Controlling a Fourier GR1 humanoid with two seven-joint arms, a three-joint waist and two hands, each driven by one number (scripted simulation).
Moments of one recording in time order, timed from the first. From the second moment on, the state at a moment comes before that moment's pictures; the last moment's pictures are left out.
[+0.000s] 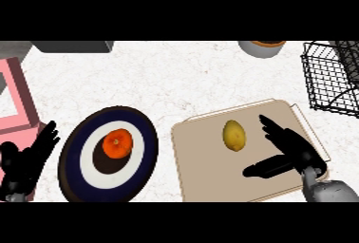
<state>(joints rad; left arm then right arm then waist) 0.06 0.34 0.12 -1.36 0.09 -0.05 0.12 -0.11 -0.32 0.19 -1.56 -0.09 0.10 0.71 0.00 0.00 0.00</state>
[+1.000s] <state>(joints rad) 0.06 0.30 0.17 -1.38 0.04 -0.09 0.14 -0.19 -0.14 0.17 -1.39 0.07 0.08 0.61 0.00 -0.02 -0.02</state>
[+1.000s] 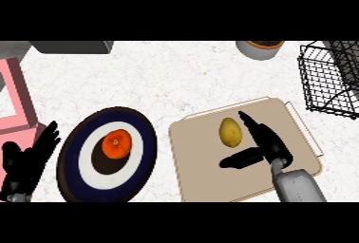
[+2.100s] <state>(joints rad) 0.05 0.28 0.19 -1.40 0.02 -0.11 0.17 -0.22 -0.09 0.25 -1.41 0.39 -0.10 0.54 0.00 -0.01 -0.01</state>
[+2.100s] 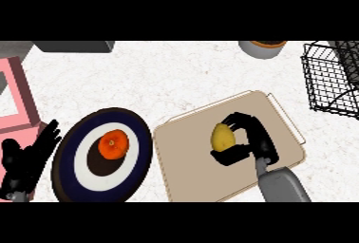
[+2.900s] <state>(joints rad) 0.05 0.30 0.22 -1.38 0.03 -0.13 0.17 -0.53 -0.16 0.48 -1.75 1.05 0.06 1.06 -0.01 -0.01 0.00</state>
